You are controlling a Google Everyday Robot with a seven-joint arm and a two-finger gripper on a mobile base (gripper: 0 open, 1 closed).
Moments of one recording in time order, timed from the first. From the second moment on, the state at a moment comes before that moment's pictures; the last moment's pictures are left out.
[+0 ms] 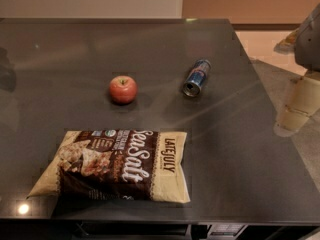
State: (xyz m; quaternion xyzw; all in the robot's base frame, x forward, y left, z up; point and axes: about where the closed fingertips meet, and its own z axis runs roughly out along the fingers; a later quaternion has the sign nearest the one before) arm 0.438 -0.217 0.976 -0.60 0.78 -0.03 0.16
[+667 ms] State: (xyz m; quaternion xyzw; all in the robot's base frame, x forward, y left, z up) arm 0.448 -0.214 0.980 -0.61 0.78 -0.03 0.16
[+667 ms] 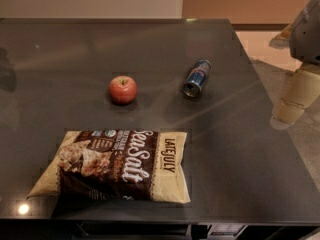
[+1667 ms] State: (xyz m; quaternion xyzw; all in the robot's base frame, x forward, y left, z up) arm 0.513 -0.174 0.958 -0.65 0.74 -0.02 0.16
